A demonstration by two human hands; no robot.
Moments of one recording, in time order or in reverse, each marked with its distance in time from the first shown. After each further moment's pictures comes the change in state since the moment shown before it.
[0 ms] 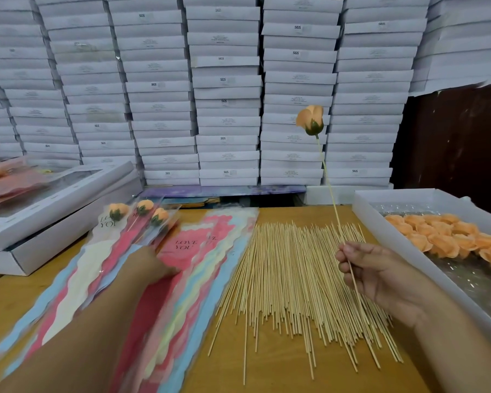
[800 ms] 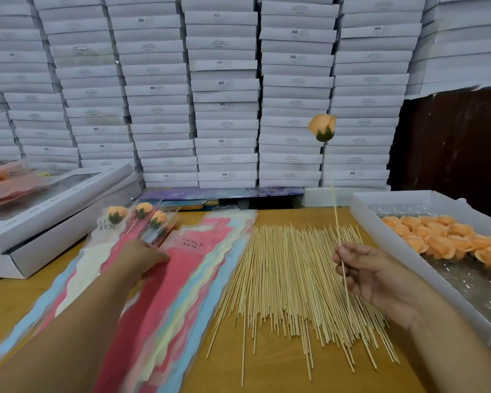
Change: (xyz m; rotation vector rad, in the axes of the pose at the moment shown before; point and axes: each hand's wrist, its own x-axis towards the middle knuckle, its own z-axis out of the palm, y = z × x) left_hand -0.004 0.003 -0.016 -0.652 0.000 -0.101; right_hand -0.001 0.001 -0.001 -0.018 0.011 0.010
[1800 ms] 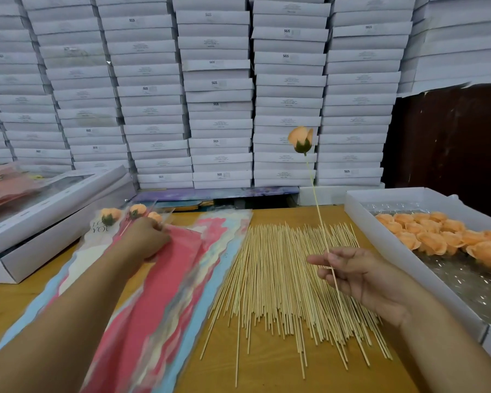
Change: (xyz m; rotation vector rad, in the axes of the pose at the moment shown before) left_hand -0.011 0.040 -0.005 0.061 -0.038 0.222; right_hand 0.007 0.006 -0.006 0.022 -0.128 0.032
